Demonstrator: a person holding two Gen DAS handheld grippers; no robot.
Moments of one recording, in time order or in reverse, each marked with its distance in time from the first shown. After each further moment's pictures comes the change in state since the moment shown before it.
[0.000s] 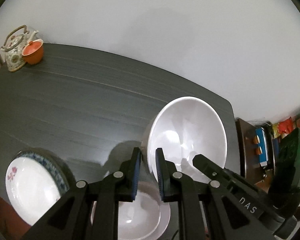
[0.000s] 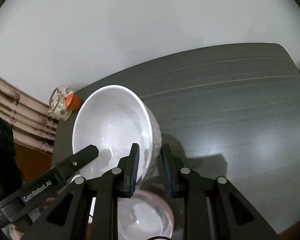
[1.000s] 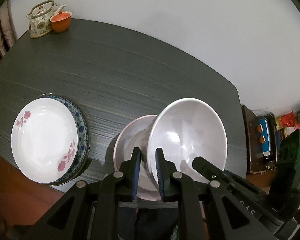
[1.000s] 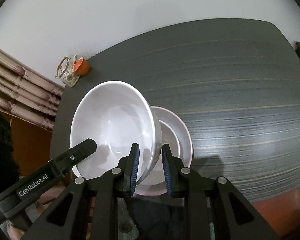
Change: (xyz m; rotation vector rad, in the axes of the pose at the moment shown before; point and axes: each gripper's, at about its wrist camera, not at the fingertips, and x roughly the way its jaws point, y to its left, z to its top) left arm -0.036 0.061 -0.097 -0.051 0.050 0.026; right arm -0.001 0.028 -0.113 -0.027 0.073 -0.005
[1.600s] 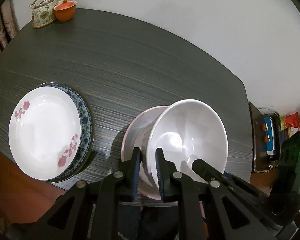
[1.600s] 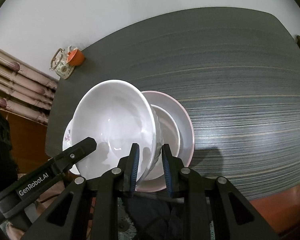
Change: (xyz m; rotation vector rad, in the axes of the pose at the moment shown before) left arm 0.019 0.017 -0.003 -0.025 0.049 0.025; right arm 0.026 0.001 -0.006 0.007 0.062 -0.019
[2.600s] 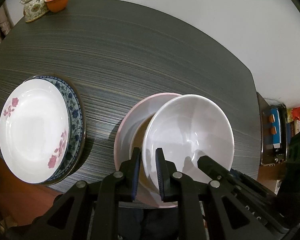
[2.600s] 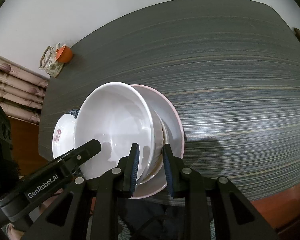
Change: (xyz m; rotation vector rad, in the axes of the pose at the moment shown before) left arm 0.044 -0.018 0.003 0.026 0.082 0.039; right arm 0.025 -0.009 0.002 0.032 0.047 -0.036
